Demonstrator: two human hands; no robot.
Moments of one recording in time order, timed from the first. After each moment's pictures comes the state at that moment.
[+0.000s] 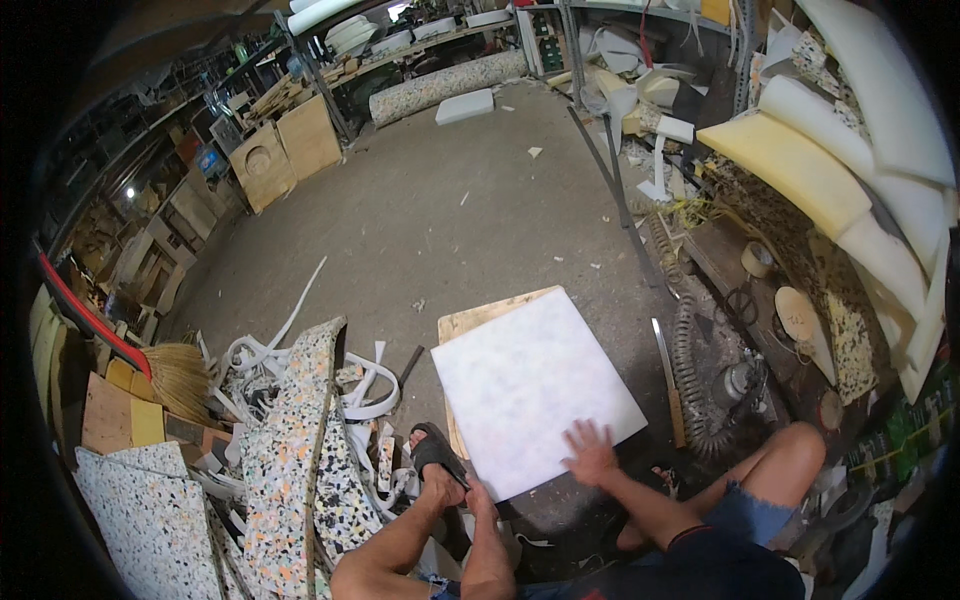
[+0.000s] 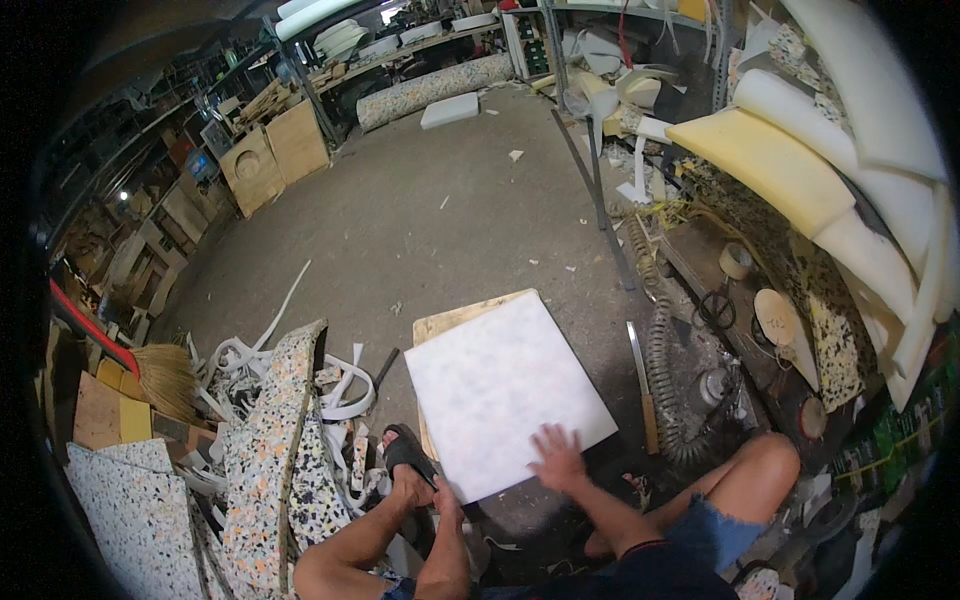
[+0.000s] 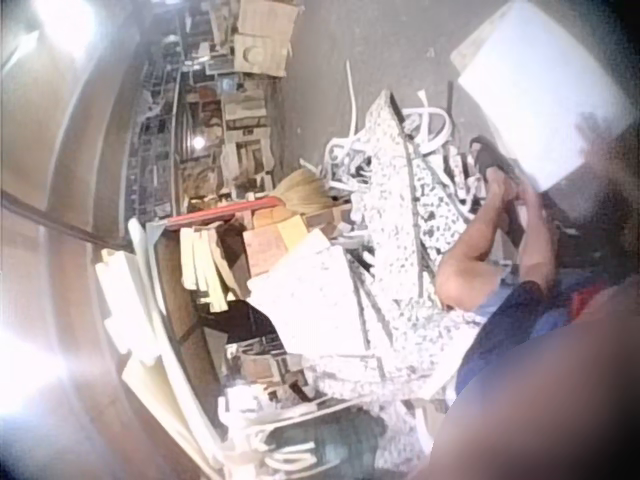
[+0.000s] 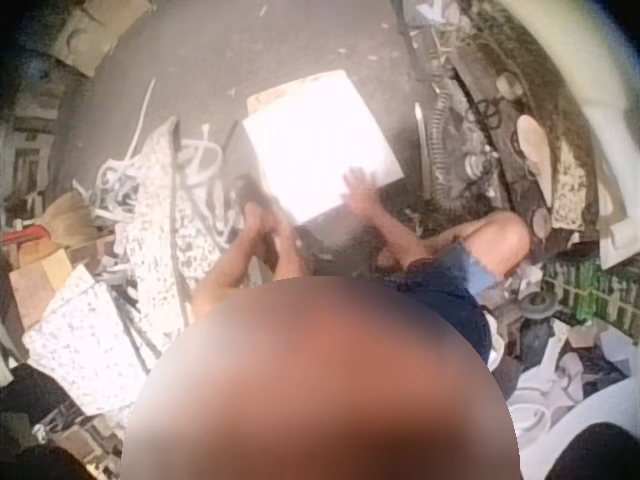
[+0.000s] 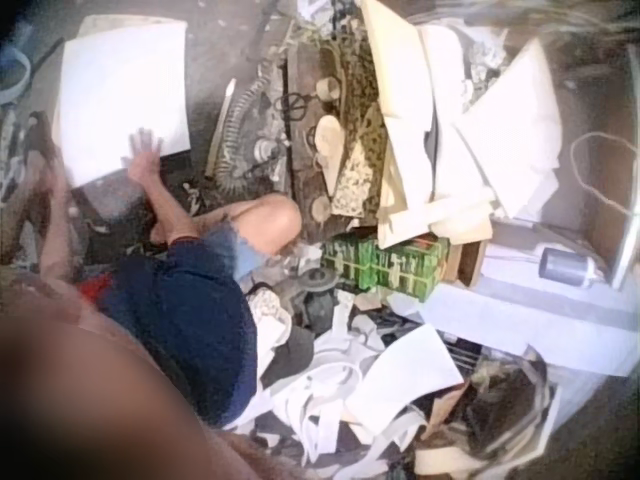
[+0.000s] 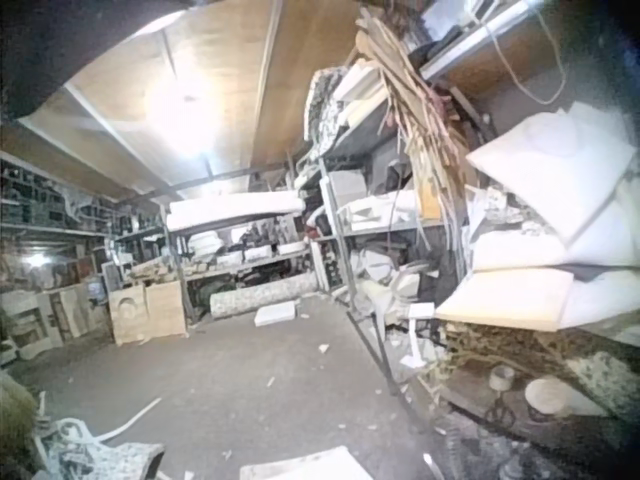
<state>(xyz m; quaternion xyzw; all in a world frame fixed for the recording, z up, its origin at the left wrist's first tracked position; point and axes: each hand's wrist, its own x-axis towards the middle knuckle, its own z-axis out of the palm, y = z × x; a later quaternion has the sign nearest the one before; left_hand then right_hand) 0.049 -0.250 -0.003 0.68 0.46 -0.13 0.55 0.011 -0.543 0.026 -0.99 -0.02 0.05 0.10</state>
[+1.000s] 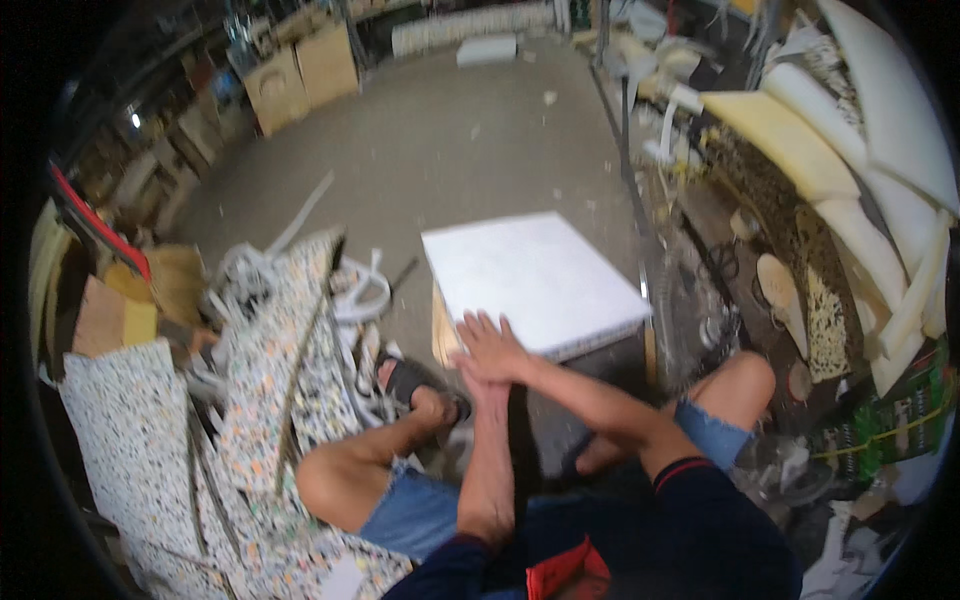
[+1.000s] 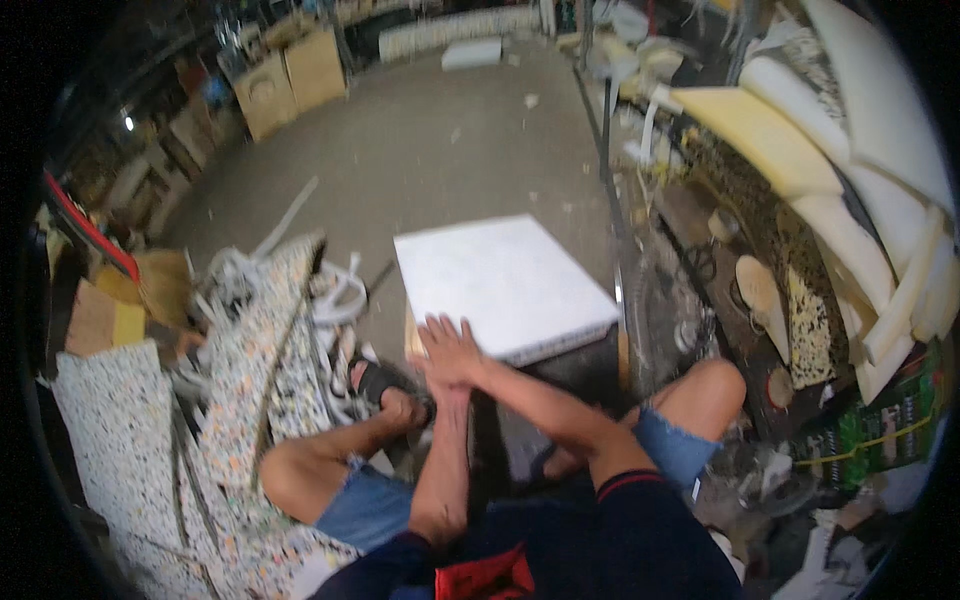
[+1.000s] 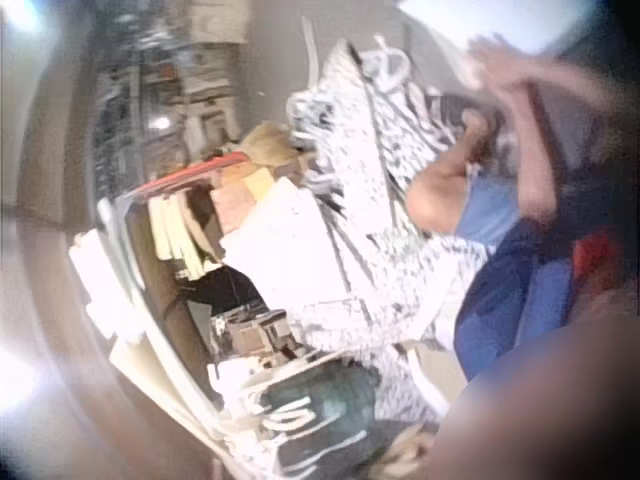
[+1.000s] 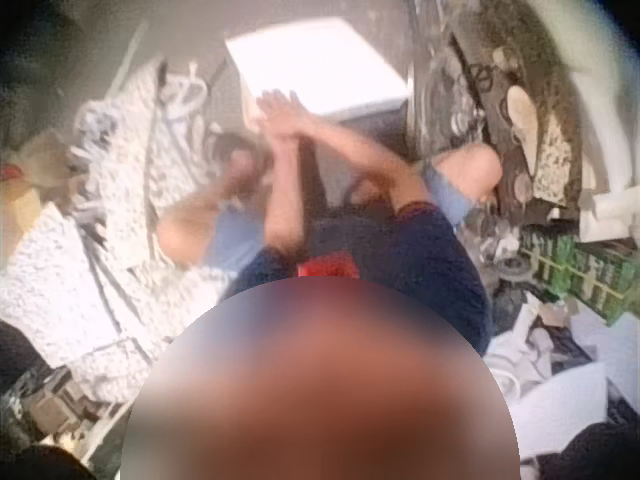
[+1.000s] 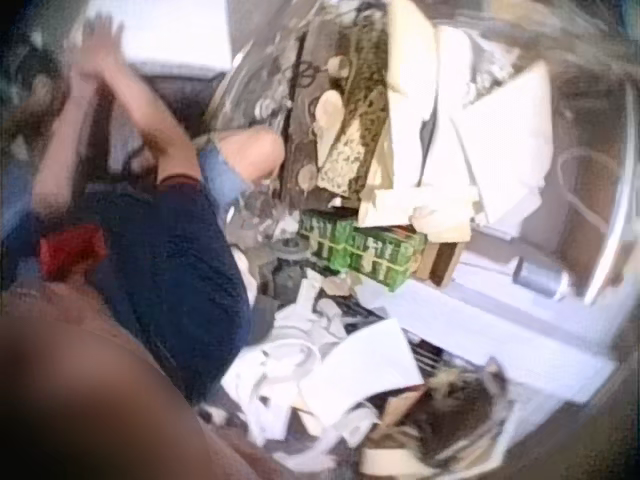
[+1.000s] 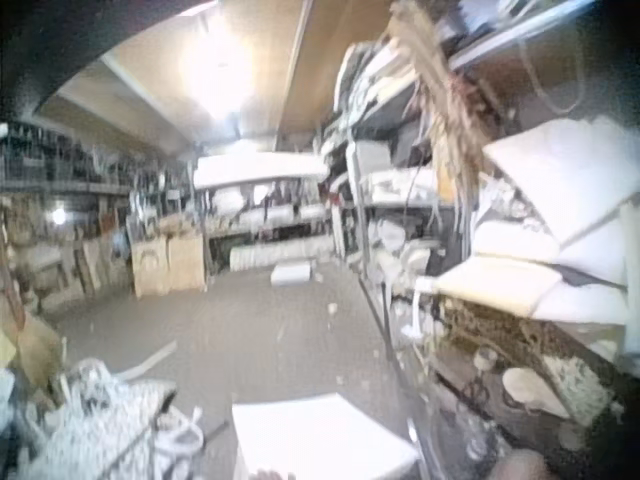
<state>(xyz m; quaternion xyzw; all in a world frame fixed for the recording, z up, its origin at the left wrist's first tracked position) 0.042 -0.354 0.114 0.16 0.06 -0.03 0.98 0.065 -0.431 0.231 -0.95 -0.21 0.09 0.22</state>
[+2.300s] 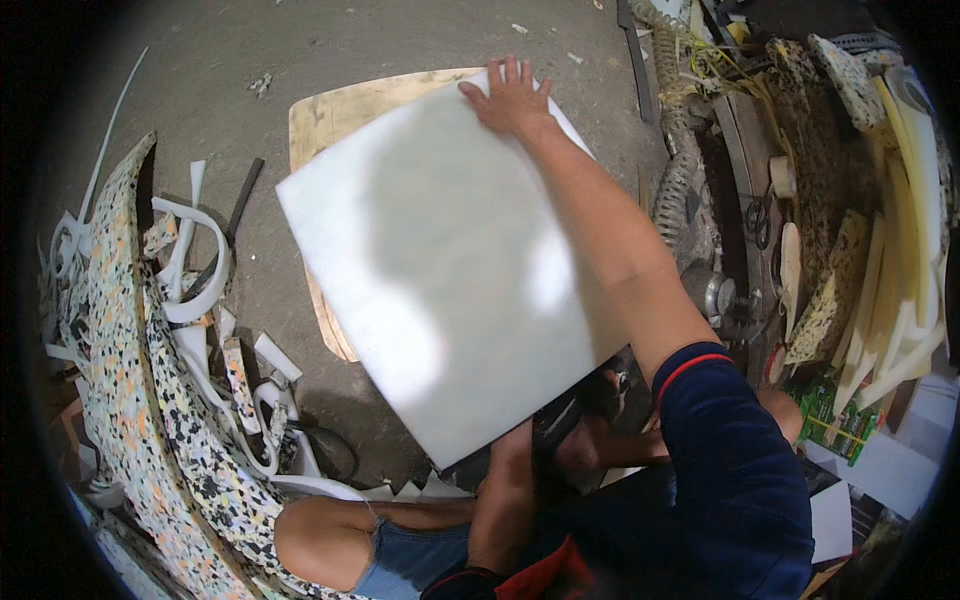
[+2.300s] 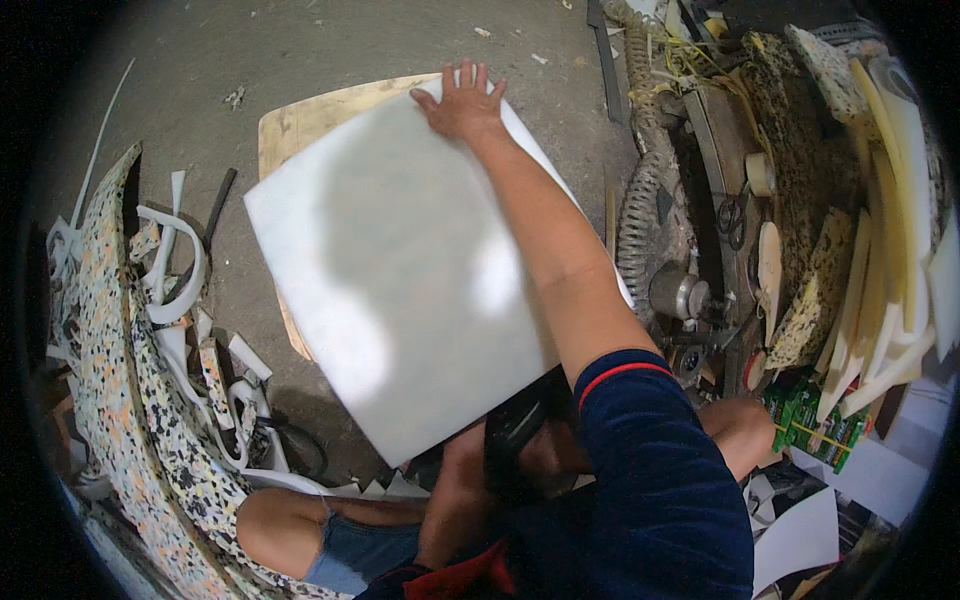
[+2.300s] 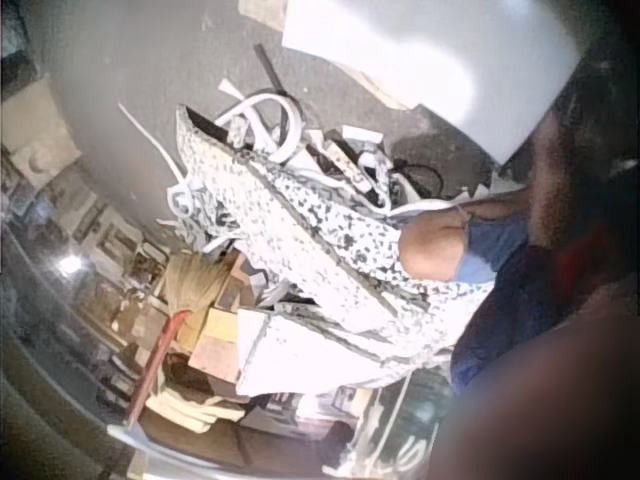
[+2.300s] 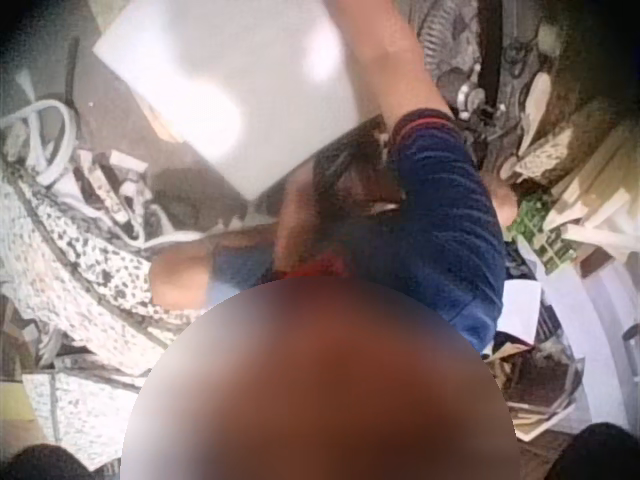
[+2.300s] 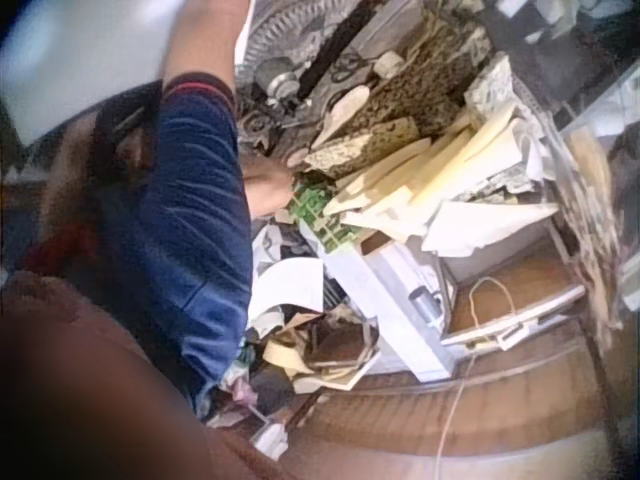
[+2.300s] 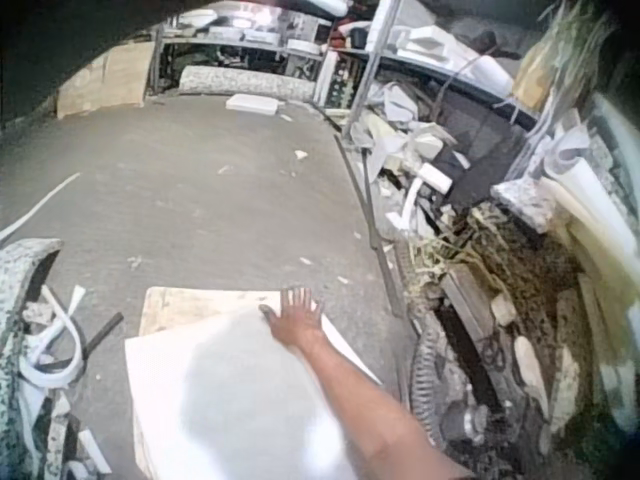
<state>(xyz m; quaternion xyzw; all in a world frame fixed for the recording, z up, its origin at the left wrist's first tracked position) 0.041 -0.411 0.021 0.14 0.23 -0.08 0.96 0.443 -0.601 0.039 -0.99 0.11 0.11 0.04</state>
